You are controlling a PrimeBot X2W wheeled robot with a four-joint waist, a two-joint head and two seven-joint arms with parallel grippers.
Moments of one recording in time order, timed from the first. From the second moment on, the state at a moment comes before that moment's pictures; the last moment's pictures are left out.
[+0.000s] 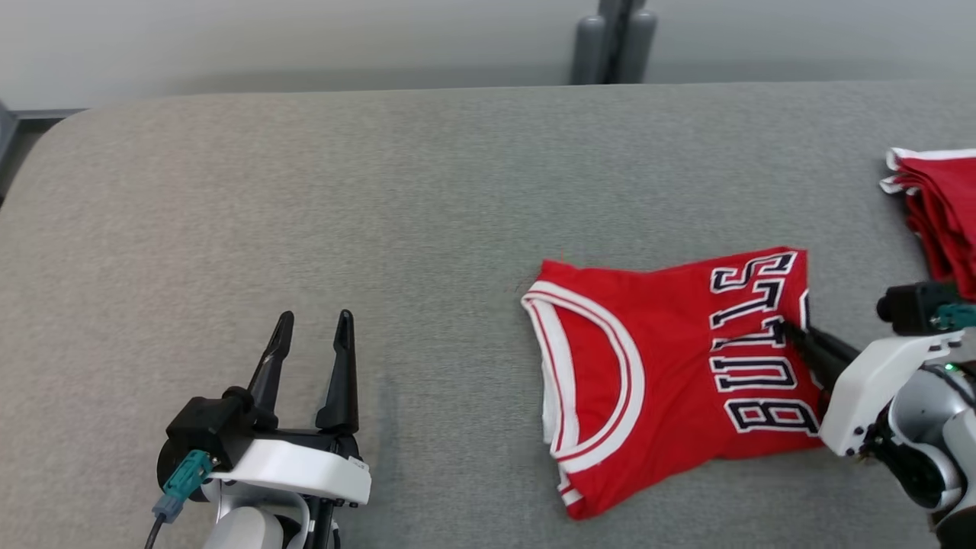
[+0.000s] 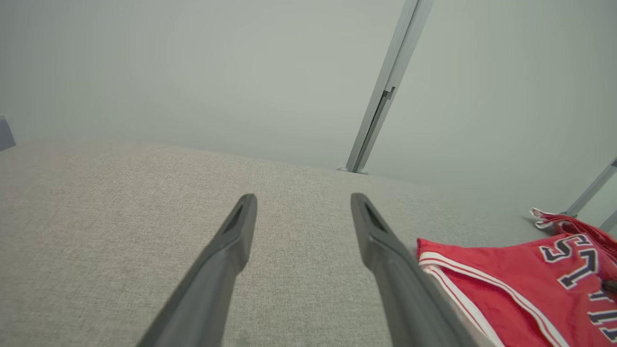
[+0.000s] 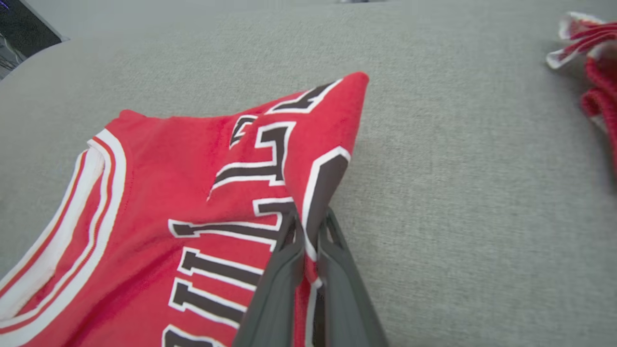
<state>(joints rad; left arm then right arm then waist) -0.13 0.05 -0.19 0.19 -0.38 0.02 -0.26 -0.37 -0.44 0.39 0.40 0.71 0.13 0.23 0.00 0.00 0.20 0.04</state>
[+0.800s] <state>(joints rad) -0.17 0.05 -0.24 0.24 -0.28 -0.03 -0.26 -0.51 -0.42 0.41 0.46 0.61 0.13 0.13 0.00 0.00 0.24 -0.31</state>
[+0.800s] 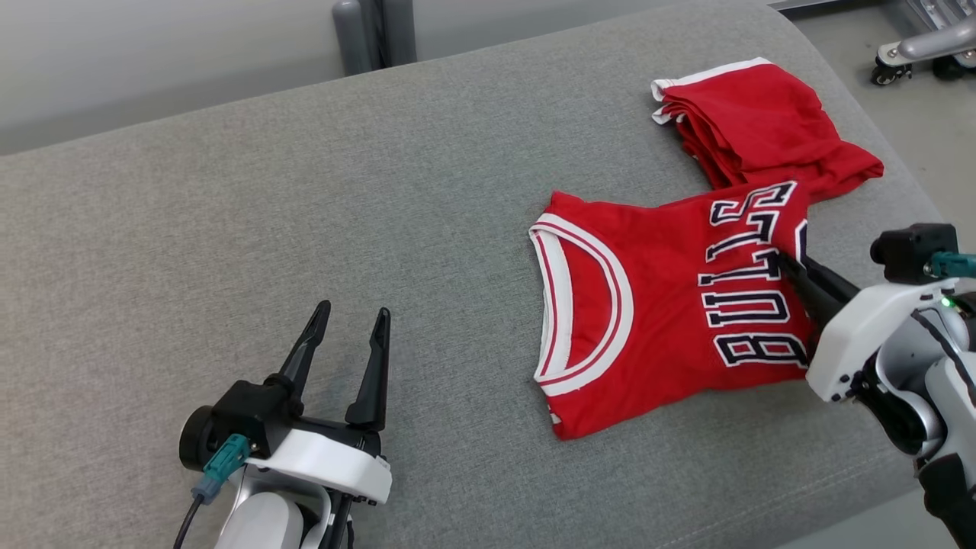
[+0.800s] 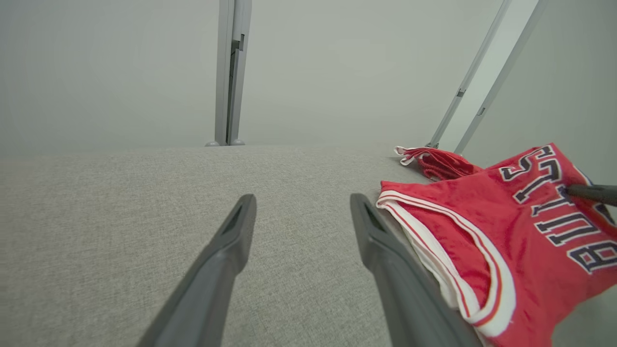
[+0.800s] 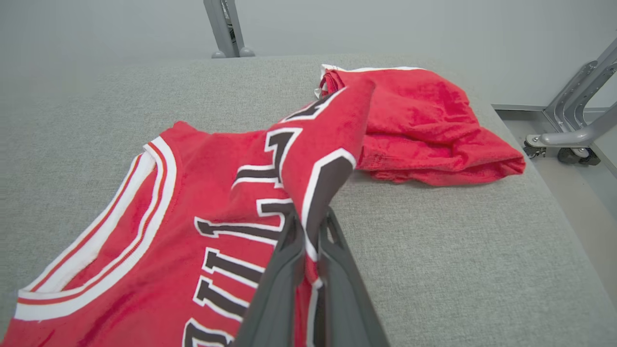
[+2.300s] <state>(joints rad) -0.24 0.05 -0.22 0.20 -0.27 -0.02 -0.26 -0.99 -0.77 0.36 0.77 0.34 0.13 0.16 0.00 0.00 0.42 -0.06</state>
